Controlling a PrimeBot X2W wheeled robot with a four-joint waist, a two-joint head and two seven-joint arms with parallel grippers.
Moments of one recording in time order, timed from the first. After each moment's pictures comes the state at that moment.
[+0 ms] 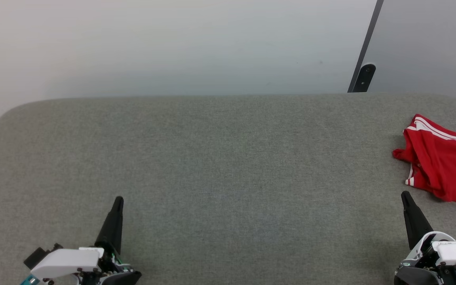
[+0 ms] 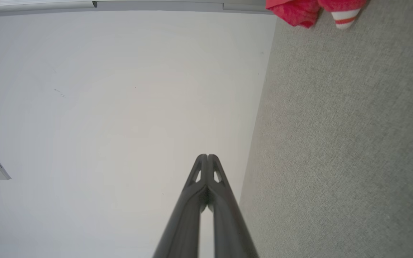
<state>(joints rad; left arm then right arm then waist) -0.10 0.05 0.11 0.25 -1.61 -0.13 0.11 -0.11 -0.05 -0.11 0.25 1.61 0.13 0.11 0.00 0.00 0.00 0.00</state>
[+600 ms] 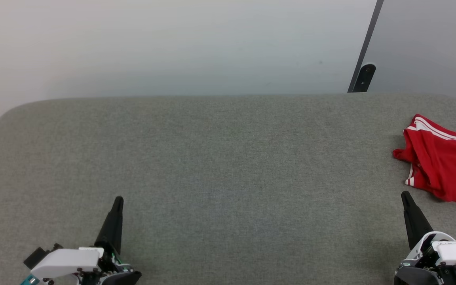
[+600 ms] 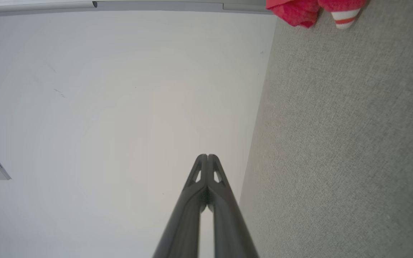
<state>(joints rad) -0.10 0.05 0.11 0.25 -1.61 -0.13 0.11 -0.11 -0.05 -0.11 0.25 1.61 0.13 0.11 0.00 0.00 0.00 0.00</state>
